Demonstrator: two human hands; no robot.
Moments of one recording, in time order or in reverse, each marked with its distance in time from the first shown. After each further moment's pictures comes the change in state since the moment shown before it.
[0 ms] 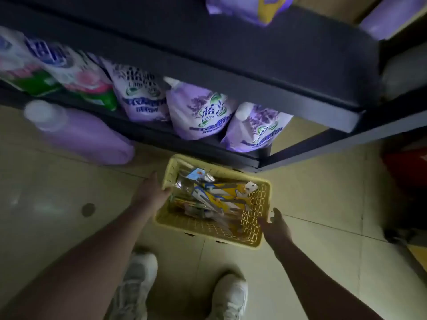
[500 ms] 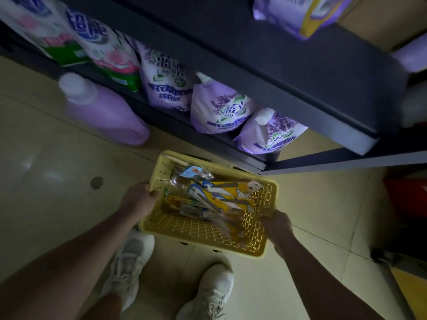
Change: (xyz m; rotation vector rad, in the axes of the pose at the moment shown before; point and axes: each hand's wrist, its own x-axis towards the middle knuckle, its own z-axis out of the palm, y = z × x) left_hand -0.051 -0.041 -0.013 -0.171 0.068 -0.058; right_hand 0.000 -0.015 -0.016 -0.026 -0.030 -0.081
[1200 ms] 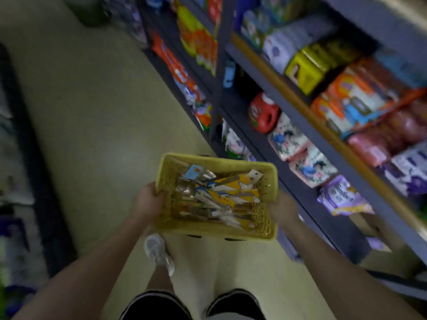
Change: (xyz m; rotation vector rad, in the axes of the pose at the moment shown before) left_hand -0.400 -0.094 -0.410 -0.603 0.525 -0.220; right_hand -0.484 -0.324 -0.040 -0.540 -0.211 -0.908
